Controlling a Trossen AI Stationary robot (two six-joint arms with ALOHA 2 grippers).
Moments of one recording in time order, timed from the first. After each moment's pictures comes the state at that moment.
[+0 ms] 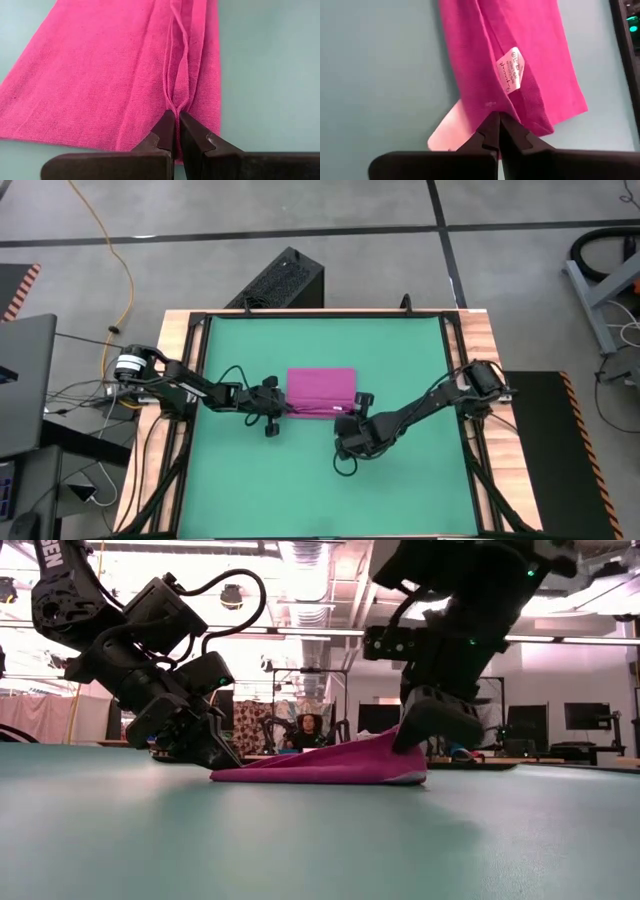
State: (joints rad) left arm -0.01 1.62 0.37 0.51 -0.10 -0.05; right arm 0.34 1.88 1.17 -0.61 0.73 0.38
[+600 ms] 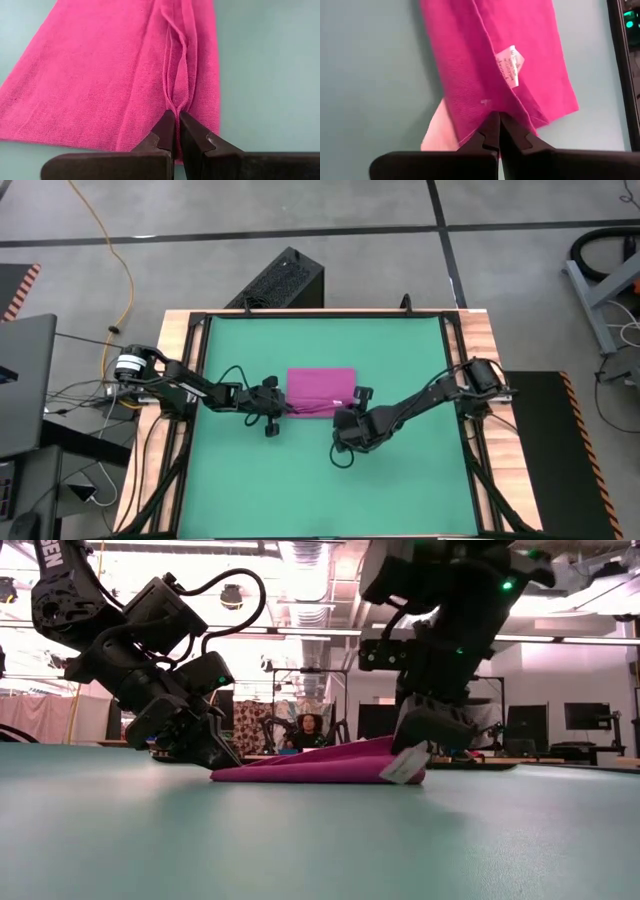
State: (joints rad) left arm -0.01 1.62 0.37 0.51 -0.11 -0.04; right arm 0.29 1.88 1.17 -0.62 0.73 0.33
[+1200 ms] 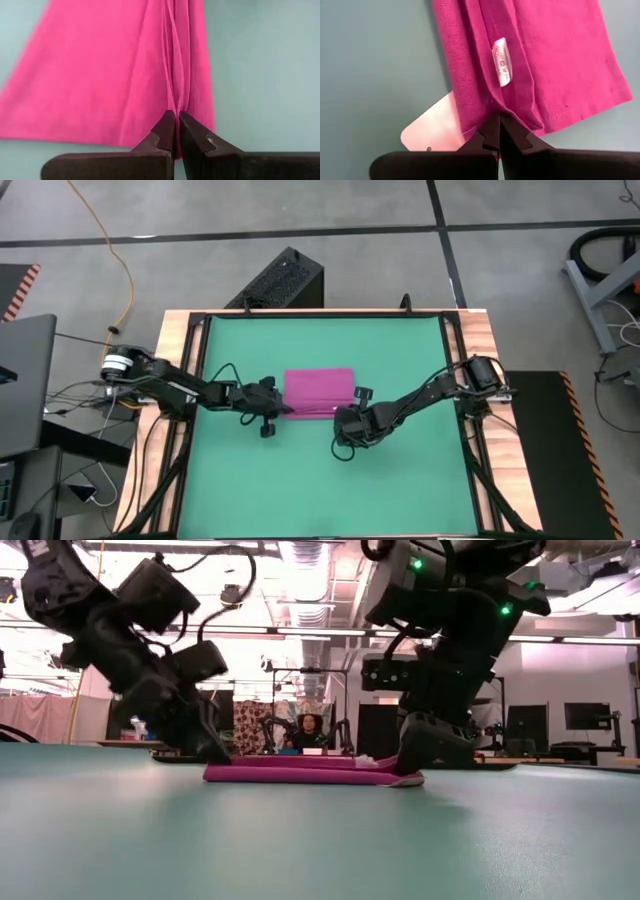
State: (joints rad) left arm -0.01 1.48 0.37 0.48 -0.09 -0.04; right arm 0.25 1.88 1.08 -0.48 0.56 0.36
